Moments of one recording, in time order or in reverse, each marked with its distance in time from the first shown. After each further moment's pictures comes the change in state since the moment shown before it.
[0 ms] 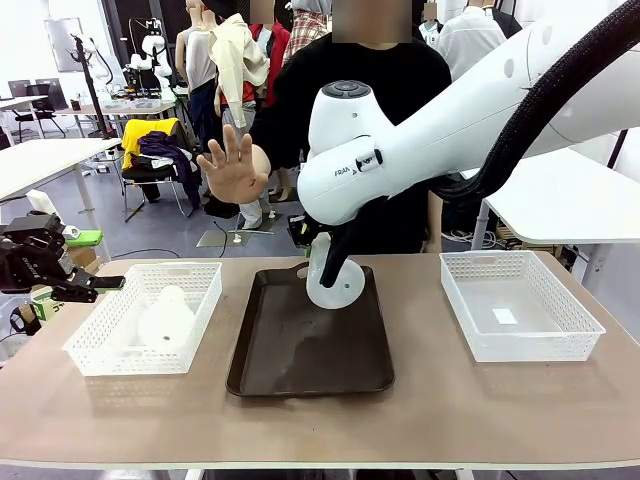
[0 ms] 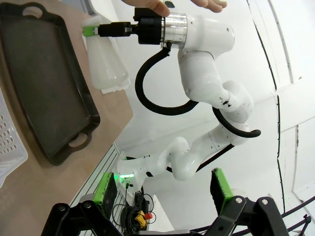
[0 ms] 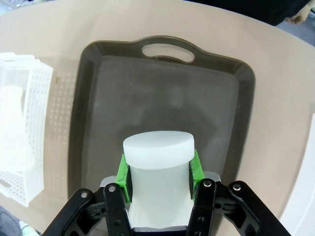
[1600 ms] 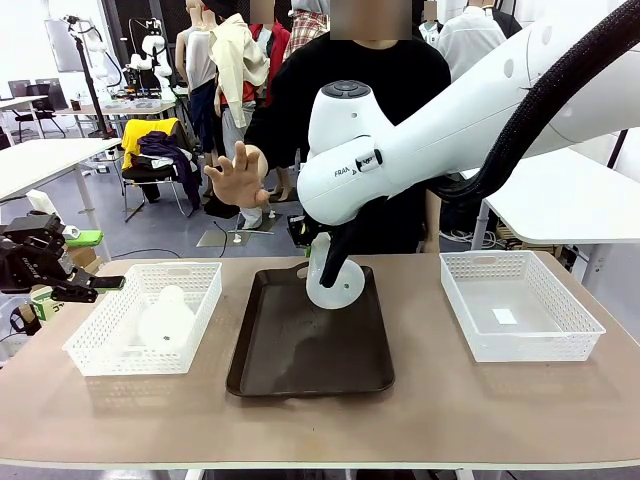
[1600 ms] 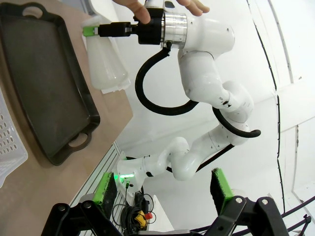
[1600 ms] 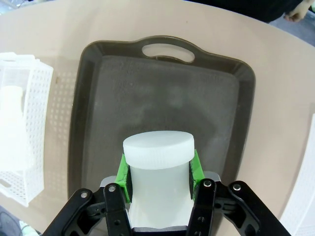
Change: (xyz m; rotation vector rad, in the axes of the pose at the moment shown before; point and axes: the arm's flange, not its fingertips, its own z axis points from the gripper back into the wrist) left arm 0.000 0.000 0.000 0.000 0.000 0.000; right arm 0.000 0.000 0.000 0.000 0.000 0.000
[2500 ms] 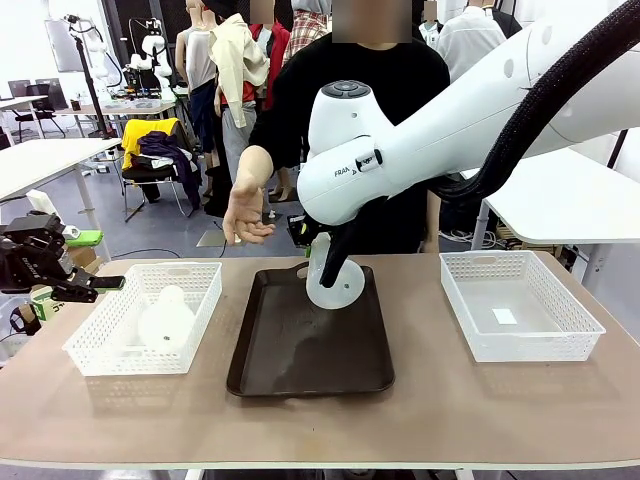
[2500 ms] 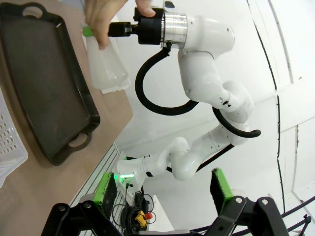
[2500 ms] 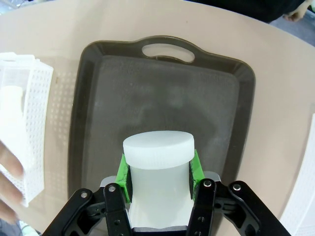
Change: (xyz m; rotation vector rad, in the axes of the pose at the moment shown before) left arm 0.000 0.000 0.000 0.000 0.000 0.000; right arm 0.000 0.000 0.000 0.000 0.000 0.000
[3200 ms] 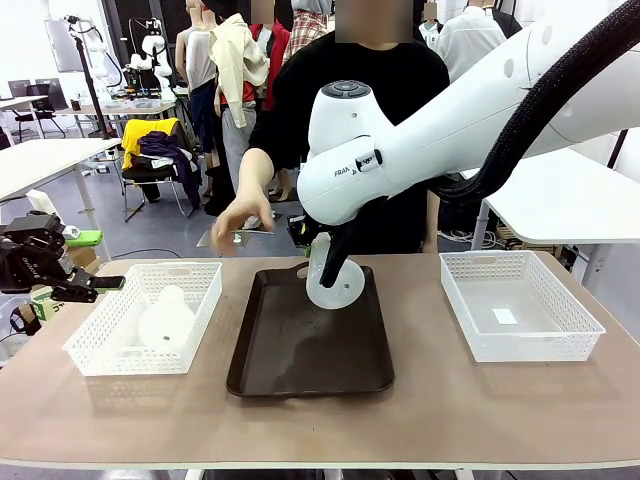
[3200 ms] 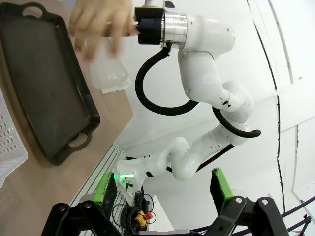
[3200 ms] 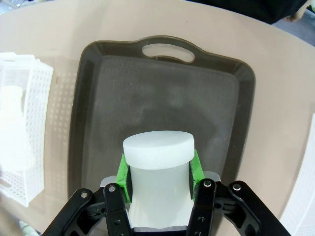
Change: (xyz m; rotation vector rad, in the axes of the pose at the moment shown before) left arm 0.000 0.000 0.000 0.000 0.000 0.000; right arm 0.000 0.000 0.000 0.000 0.000 0.000
